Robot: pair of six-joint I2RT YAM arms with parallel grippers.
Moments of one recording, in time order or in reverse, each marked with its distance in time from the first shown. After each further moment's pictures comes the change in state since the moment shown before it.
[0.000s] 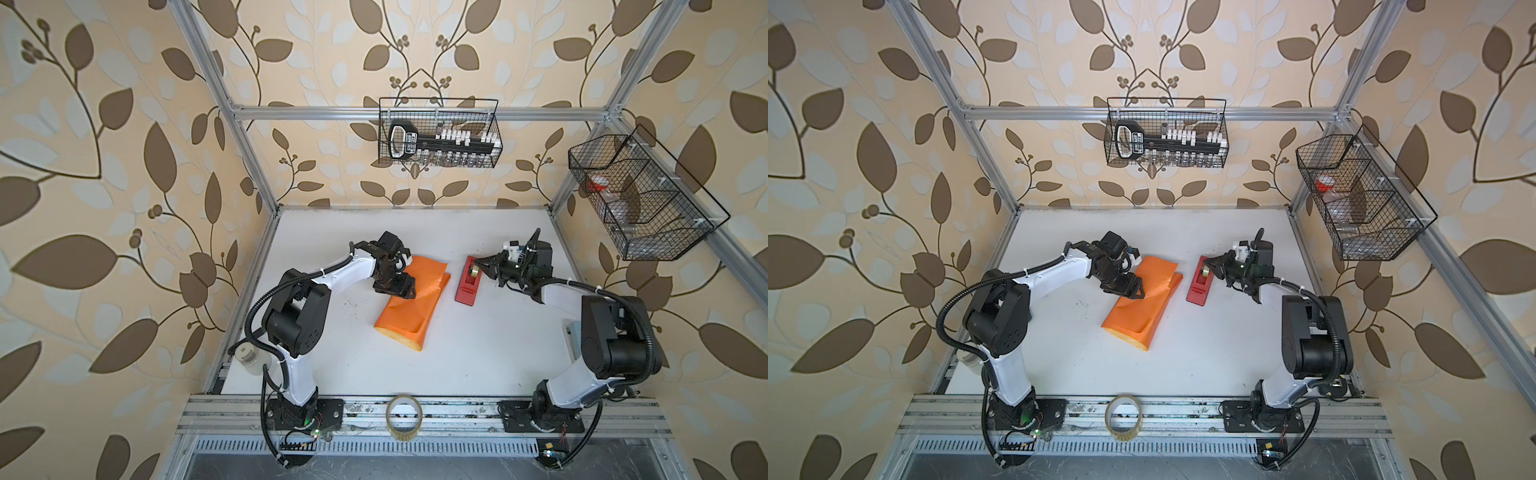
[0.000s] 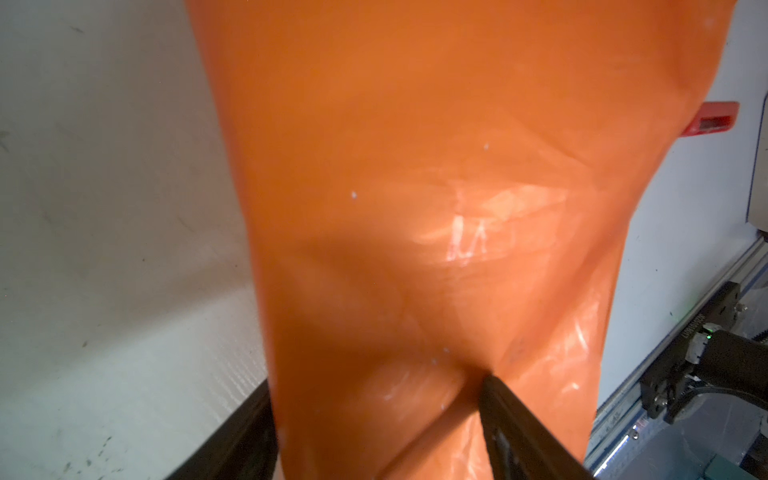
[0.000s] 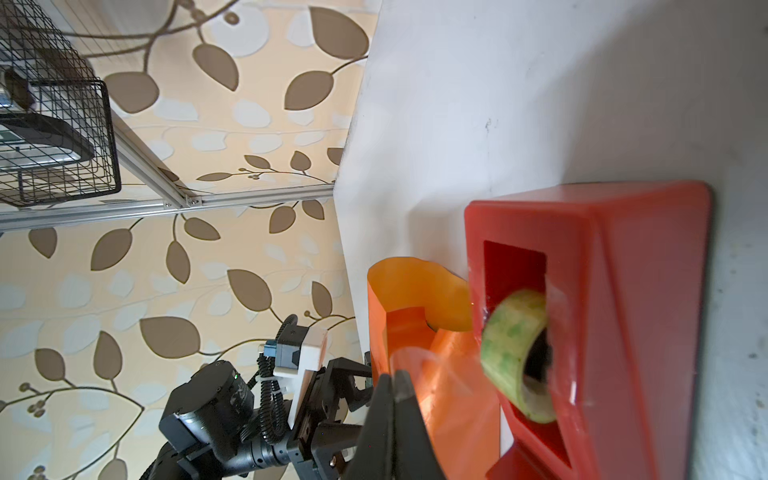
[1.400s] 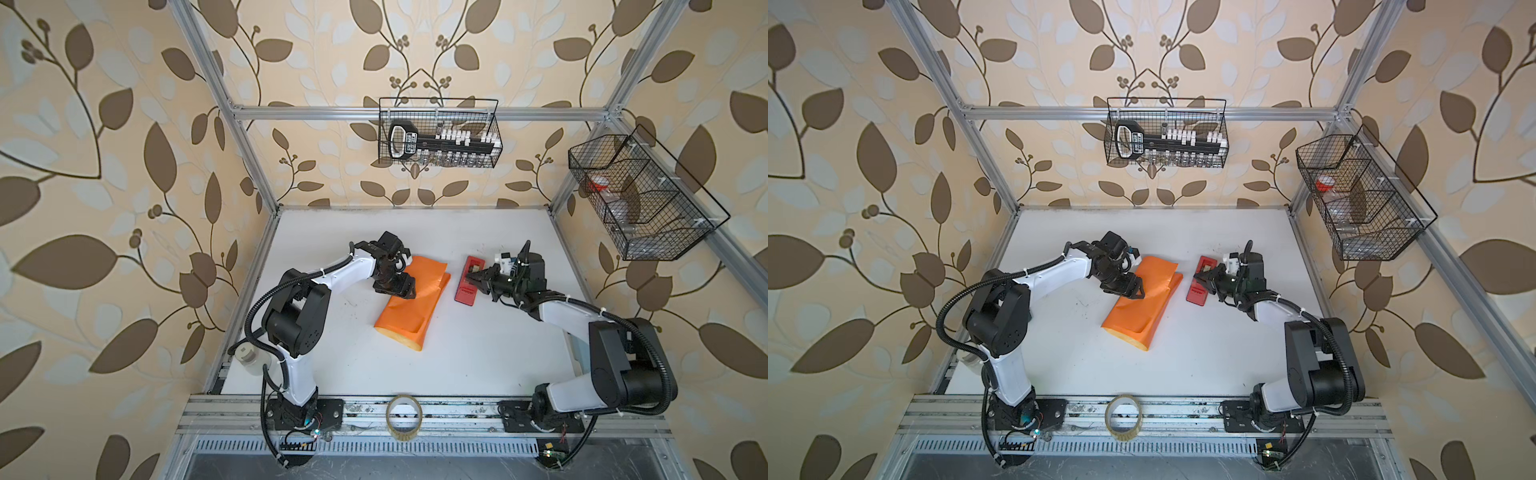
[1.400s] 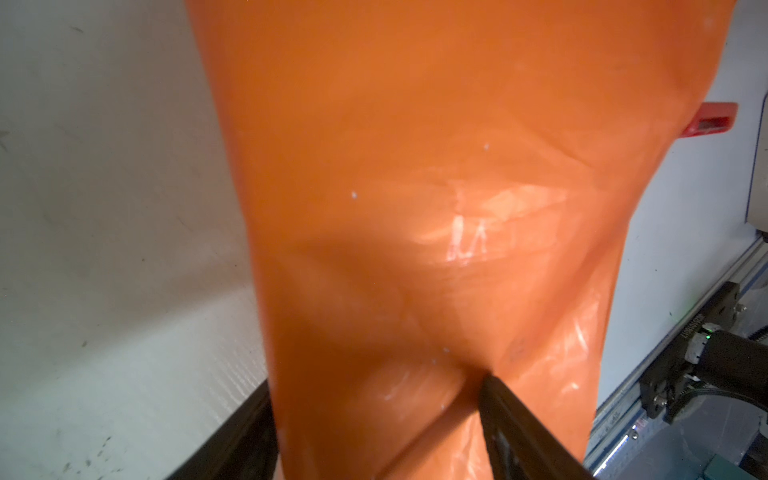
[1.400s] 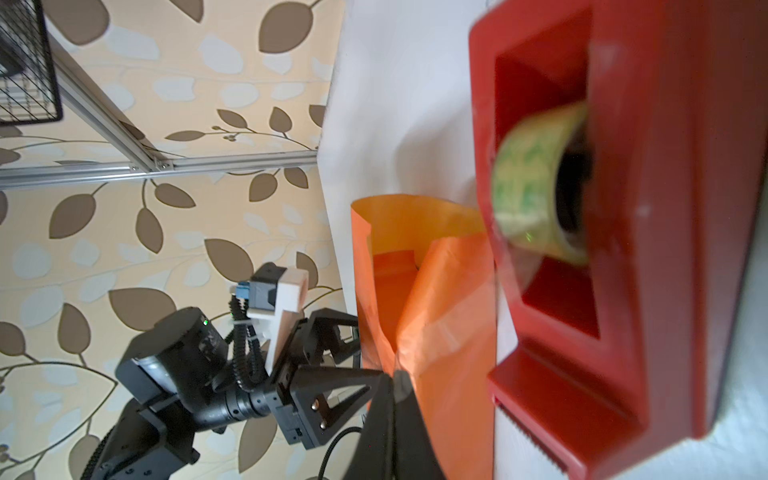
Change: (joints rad) left arm 0.000 0.000 0.000 0.000 0.002 -0.001; right arm 0.130 -0.187 -0.163 -0.048 0.076 0.018
